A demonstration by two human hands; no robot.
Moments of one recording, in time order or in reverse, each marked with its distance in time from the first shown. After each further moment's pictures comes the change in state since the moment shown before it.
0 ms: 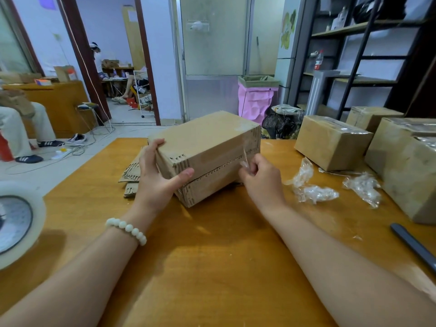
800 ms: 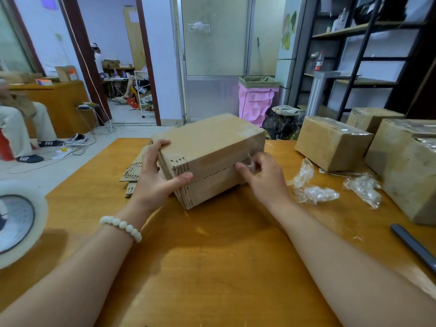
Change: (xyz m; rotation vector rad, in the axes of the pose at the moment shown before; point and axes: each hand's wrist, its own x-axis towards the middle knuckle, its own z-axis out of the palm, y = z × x) left_hand 0.005 -0.001 -0.010 -0.025 -0.103 0.034; right_hand 0.009 0.005 -0.009 -0.086 -0.063 -0.074
